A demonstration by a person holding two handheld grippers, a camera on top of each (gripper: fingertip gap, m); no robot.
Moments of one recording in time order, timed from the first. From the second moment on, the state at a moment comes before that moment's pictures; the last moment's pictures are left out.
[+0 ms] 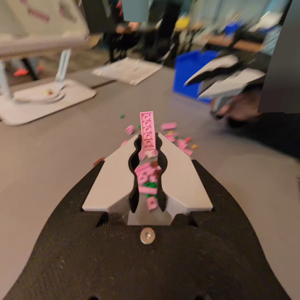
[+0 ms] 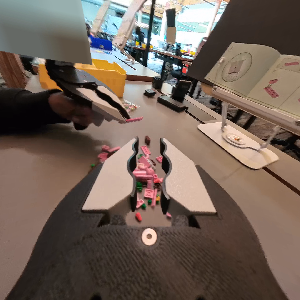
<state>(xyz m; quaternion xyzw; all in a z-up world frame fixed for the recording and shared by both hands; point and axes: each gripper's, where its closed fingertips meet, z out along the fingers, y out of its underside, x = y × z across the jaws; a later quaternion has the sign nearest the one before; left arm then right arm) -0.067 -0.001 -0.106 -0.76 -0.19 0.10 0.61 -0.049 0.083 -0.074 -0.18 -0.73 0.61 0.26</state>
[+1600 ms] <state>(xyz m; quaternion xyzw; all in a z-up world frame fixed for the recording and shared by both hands) -0.063 0.023 -0.124 -0.77 -0.20 0.24 0.56 0.046 0.018 -0.195 -0.05 -0.92 0.38 0.02</state>
